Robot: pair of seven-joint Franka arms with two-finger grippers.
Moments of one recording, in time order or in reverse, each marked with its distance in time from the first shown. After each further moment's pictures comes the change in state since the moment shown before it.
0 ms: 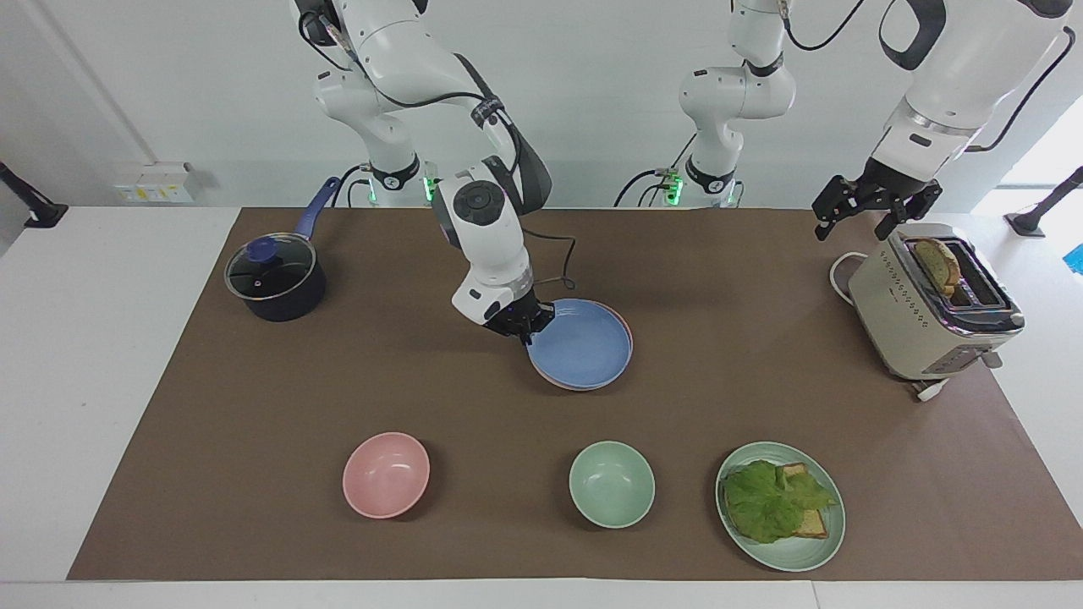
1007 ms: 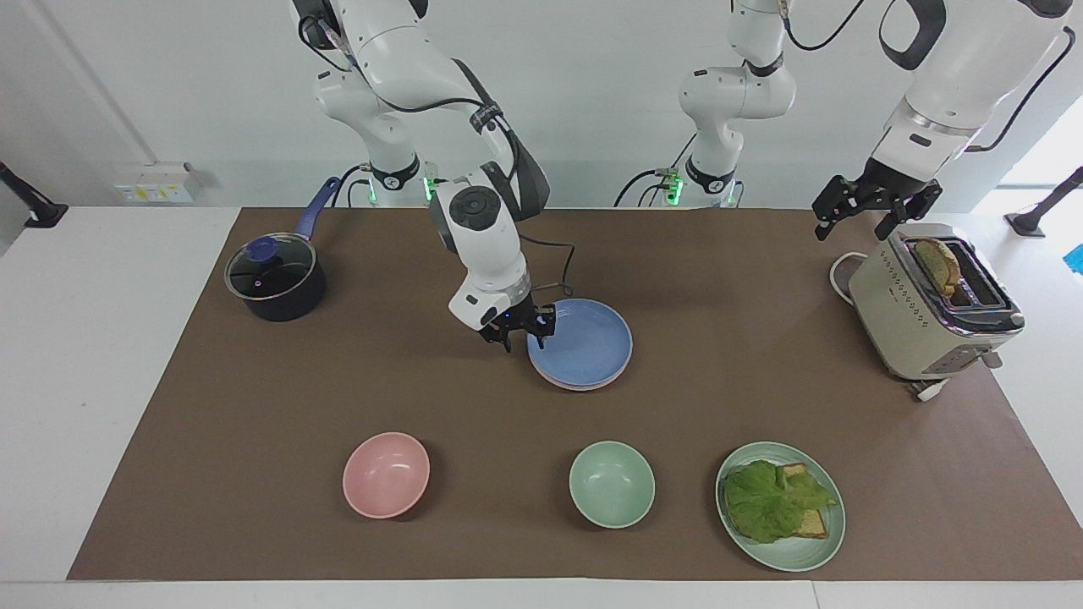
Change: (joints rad) left arm 0.000 0.000 0.000 0.000 0.000 0.000 0.000; right arm -0.154 -0.119 -0.021 0.047 -0.133 -0.088 -0.003
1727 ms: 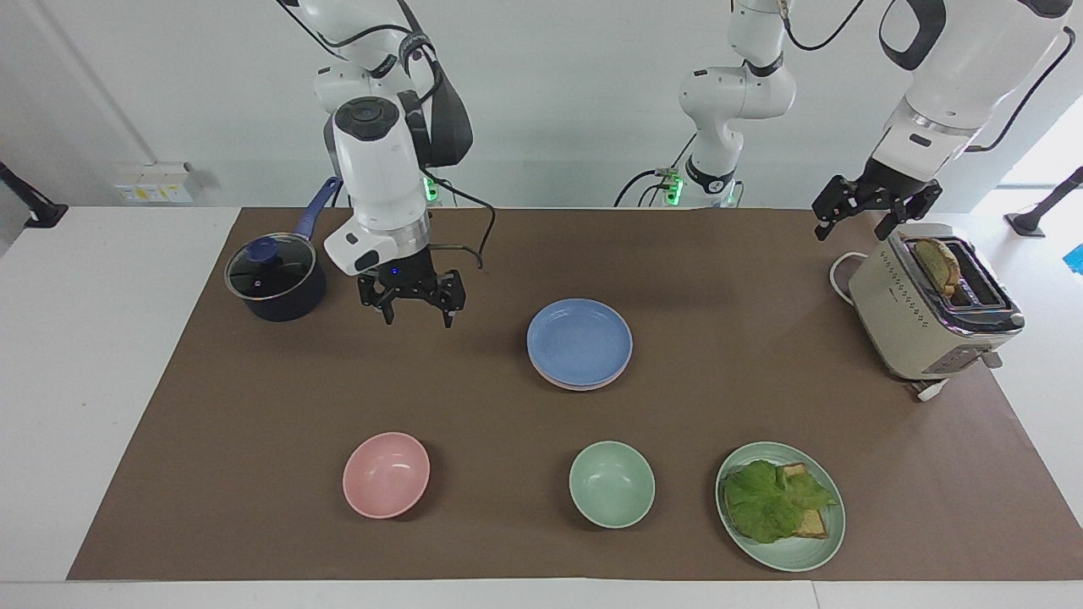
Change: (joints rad) left arm 0.000 0.000 0.000 0.000 0.000 0.000 0.000; right arm -0.057 -0.173 -0.002 0.086 -0.031 -0.276 0.003
